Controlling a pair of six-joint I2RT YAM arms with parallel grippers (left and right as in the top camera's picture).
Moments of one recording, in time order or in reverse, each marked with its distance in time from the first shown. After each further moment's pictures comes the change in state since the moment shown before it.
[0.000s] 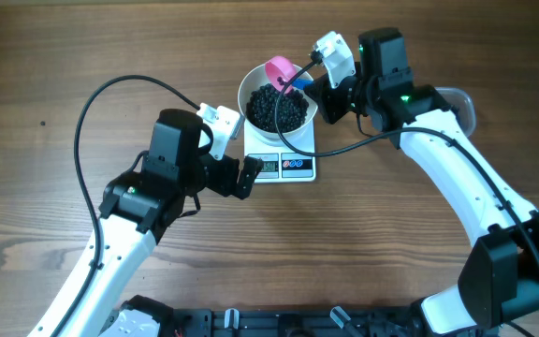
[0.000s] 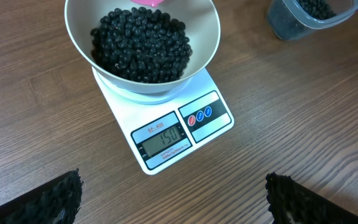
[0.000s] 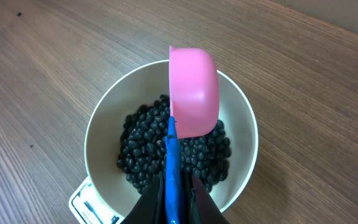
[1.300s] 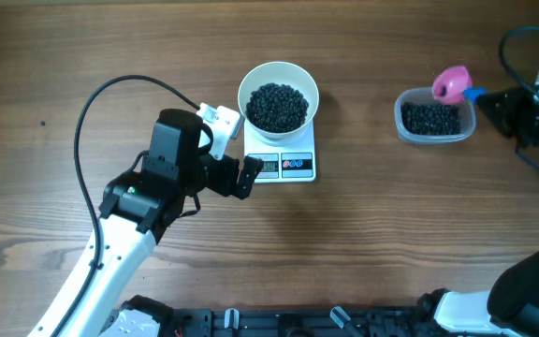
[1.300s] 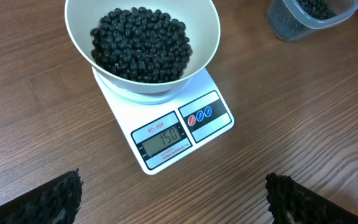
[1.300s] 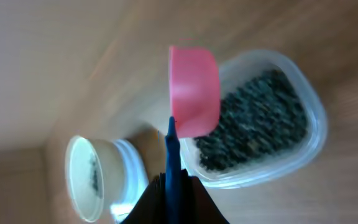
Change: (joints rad) left arm 0.000 0.000 0.000 0.000 0.000 0.000; right arm -0.853 -0.090 0.001 -0.403 -0.287 0.422
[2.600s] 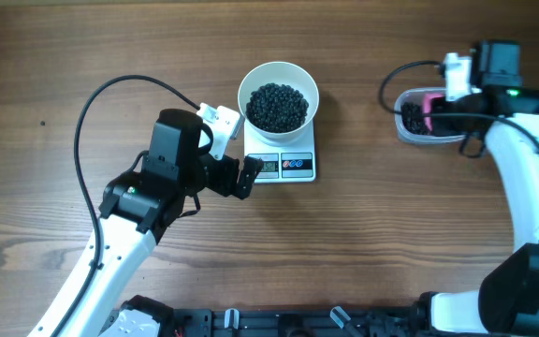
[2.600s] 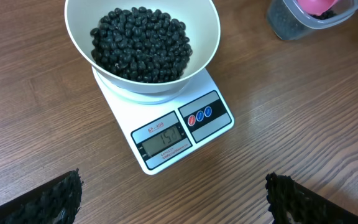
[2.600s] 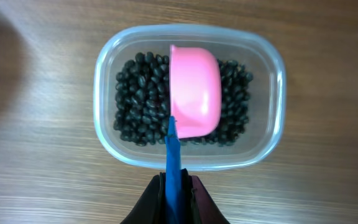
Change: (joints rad) left arm 0.000 0.000 0.000 0.000 0.000 0.000; right arm 0.389 0.000 0.000 -0.056 0.665 -0.407
